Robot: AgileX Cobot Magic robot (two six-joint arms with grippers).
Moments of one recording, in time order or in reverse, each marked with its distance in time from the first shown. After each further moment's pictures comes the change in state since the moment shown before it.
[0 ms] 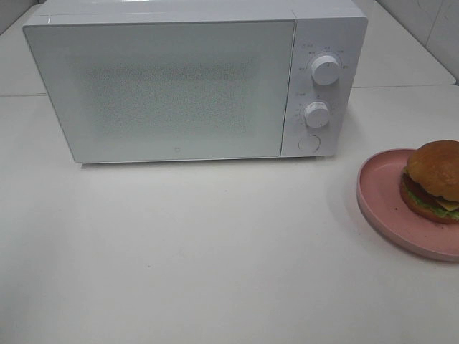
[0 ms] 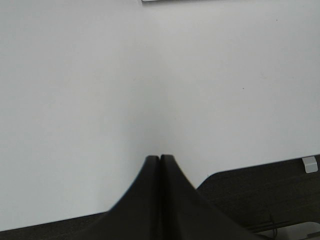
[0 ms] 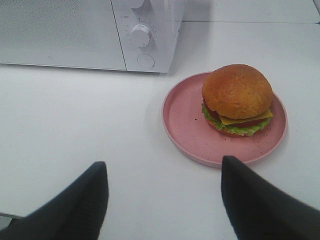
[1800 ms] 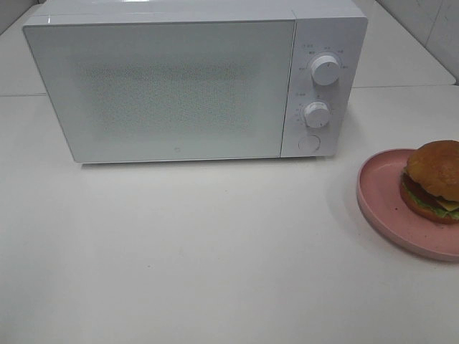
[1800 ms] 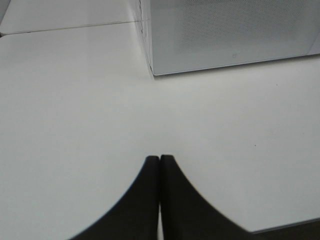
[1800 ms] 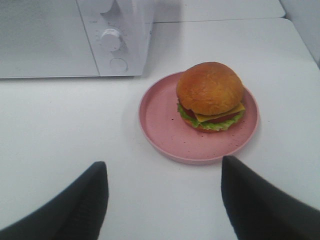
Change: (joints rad) left arm 0.038 -0.358 0.149 -0.010 -0.152 0.057; right arm -0.128 0.000 0.000 -0.001 0.000 0.000
